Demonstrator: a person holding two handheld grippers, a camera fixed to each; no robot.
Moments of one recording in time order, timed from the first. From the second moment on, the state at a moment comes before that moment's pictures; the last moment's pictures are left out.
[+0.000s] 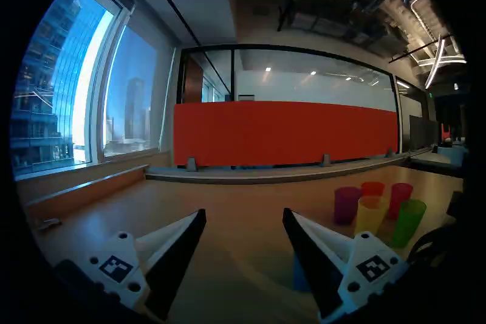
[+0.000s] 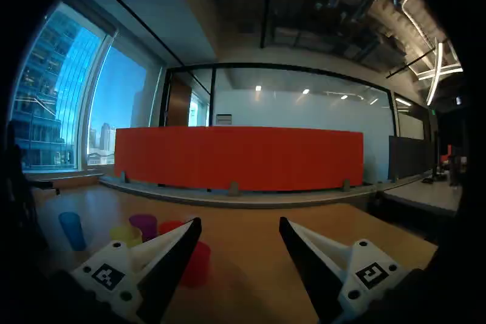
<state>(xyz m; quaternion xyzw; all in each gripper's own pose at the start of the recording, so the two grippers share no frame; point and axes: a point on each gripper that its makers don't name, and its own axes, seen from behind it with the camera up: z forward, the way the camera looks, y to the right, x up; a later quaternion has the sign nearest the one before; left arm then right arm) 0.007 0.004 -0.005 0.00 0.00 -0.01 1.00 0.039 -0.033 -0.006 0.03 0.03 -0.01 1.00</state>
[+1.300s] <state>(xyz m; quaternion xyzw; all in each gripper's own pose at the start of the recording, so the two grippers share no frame) 0.007 0.005 -0.004 0.00 0.00 -0.01 1.00 -0.004 -0.004 0.005 0.01 0.00 0.00 1.00</state>
